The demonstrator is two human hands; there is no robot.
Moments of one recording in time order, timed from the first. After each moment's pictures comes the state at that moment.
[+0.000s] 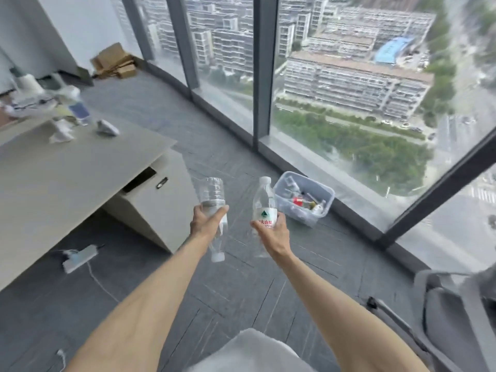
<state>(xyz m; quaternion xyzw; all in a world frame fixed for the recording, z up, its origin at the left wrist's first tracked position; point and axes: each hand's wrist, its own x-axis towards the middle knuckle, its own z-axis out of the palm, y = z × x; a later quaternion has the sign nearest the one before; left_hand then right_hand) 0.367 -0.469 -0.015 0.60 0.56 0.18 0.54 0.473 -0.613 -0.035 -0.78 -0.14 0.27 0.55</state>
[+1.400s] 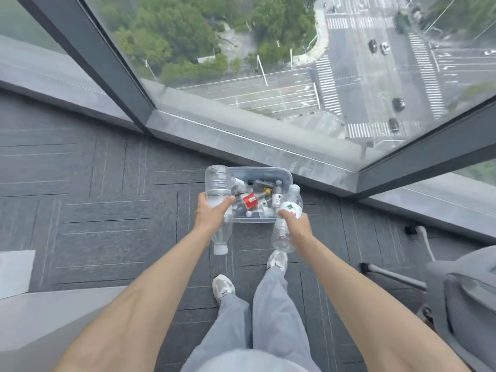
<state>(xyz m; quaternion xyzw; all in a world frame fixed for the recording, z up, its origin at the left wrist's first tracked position) 0.968 -0.233 -0.166 0.71 0.41 -0.17 0.55 0.992 -0.445 -0.215 -0.72 0.38 0.32 0.49</state>
